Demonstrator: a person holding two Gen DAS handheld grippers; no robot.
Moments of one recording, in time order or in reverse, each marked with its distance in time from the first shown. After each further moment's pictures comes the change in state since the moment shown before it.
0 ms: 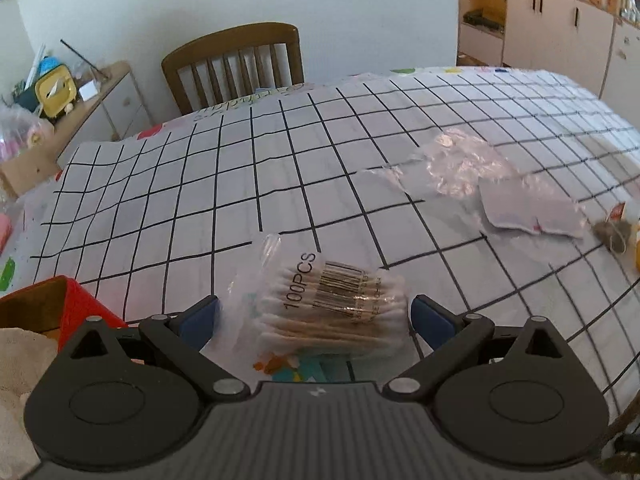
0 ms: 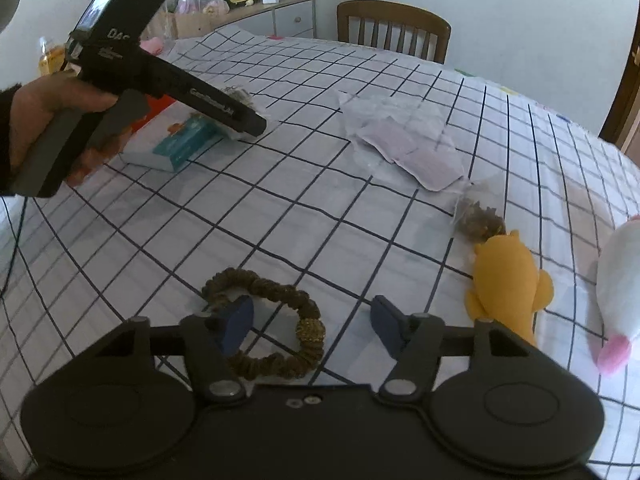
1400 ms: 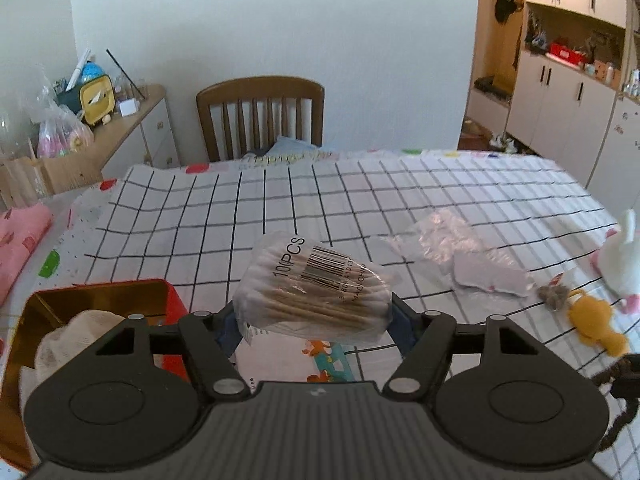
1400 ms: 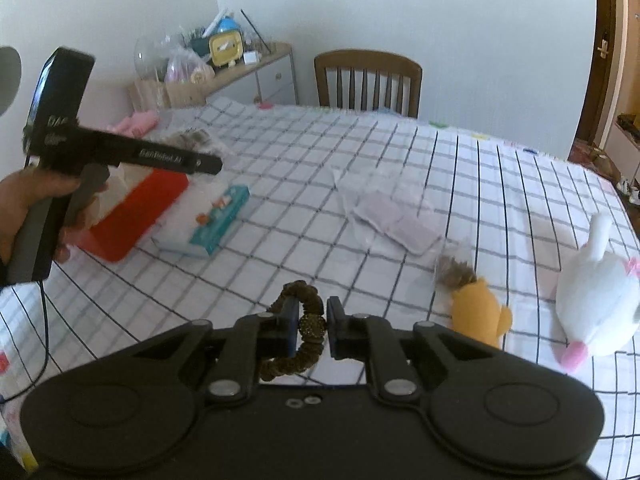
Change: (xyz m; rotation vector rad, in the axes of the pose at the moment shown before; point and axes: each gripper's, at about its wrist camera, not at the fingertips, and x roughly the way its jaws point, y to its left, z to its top) left arm -0.104 0.042 -0.002 -0.144 -0.151 -0.040; right arm -0.076 0.013 0.034 0.147 -0.150 0.011
